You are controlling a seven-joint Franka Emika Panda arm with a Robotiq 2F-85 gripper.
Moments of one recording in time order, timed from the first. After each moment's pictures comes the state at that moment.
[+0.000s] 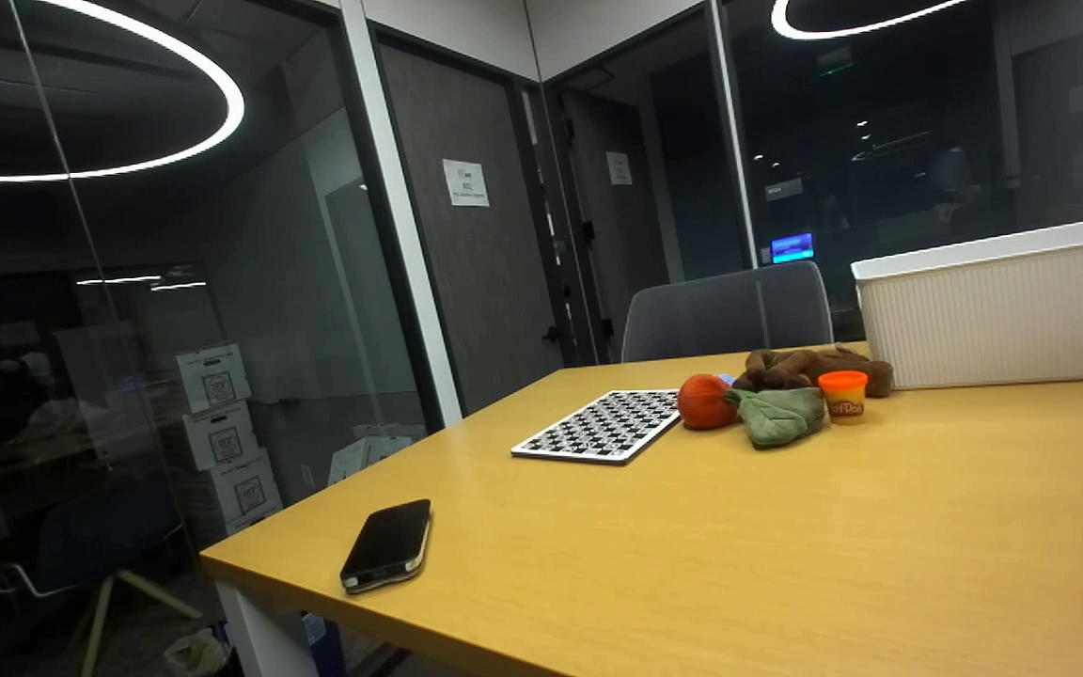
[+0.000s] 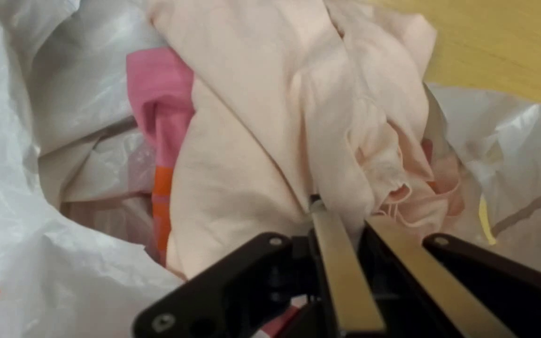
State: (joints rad) arm 0.16 0.25 0.17 -1.86 0.05 1.99 -0.10
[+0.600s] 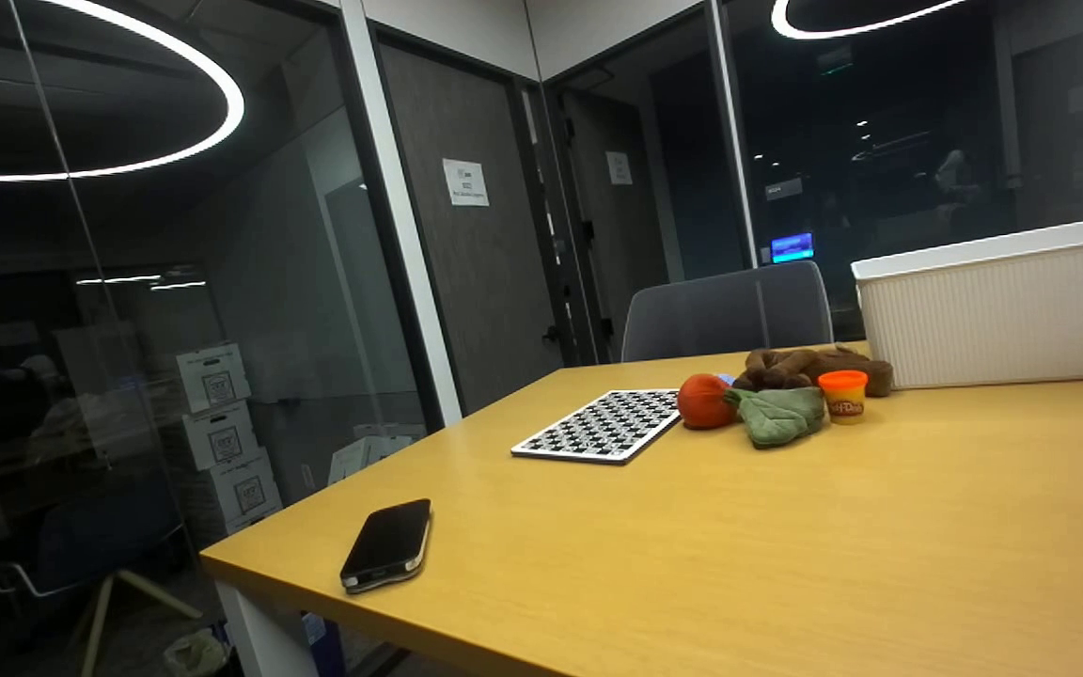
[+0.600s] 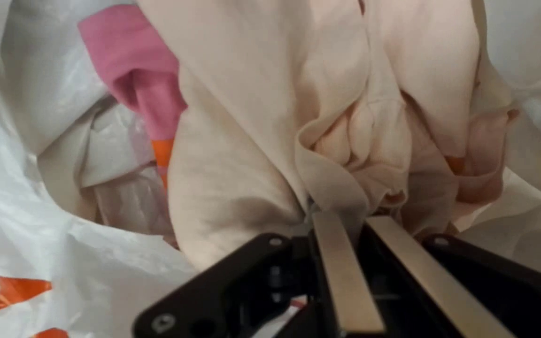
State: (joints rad) arm 0.18 0.34 0.13 -1.82 -0.10 2.33 0.04
